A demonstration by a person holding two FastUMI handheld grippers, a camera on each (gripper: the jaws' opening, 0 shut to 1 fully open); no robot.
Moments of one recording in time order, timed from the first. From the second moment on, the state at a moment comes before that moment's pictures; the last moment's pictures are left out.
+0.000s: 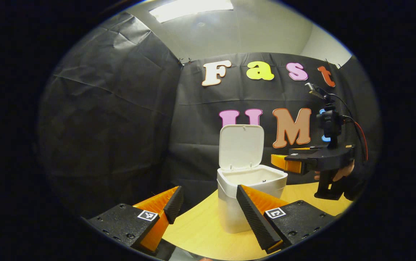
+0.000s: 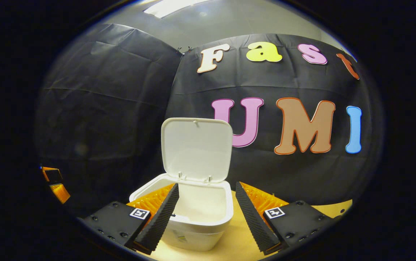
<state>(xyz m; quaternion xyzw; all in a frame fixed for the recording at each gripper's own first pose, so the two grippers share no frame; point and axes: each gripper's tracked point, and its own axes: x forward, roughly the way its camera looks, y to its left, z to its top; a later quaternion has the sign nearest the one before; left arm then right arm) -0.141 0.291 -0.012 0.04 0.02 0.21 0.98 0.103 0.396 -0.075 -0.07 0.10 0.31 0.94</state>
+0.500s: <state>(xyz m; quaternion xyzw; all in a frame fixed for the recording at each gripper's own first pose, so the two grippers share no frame) -0.068 0.201 -0.009 0.03 0.01 0.11 0.99 0.107 0.244 -0.046 -0.06 0.09 0.22 0.97</state>
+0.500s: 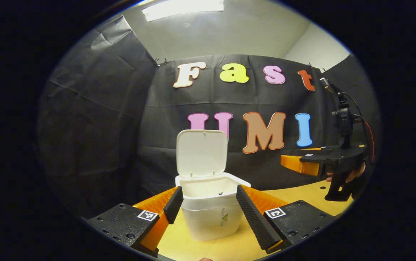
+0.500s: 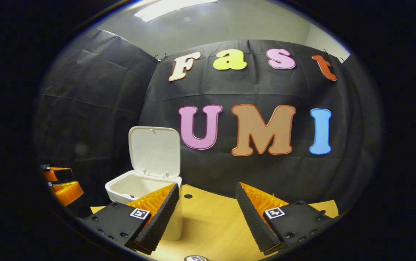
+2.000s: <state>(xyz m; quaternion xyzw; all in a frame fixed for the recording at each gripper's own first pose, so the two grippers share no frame) -0.001 0.006 -0.240 0.00 0.20 -0.03 0.98 0.014 -0.119 -0.081 -0.07 0.17 -0.09 0.98</state>
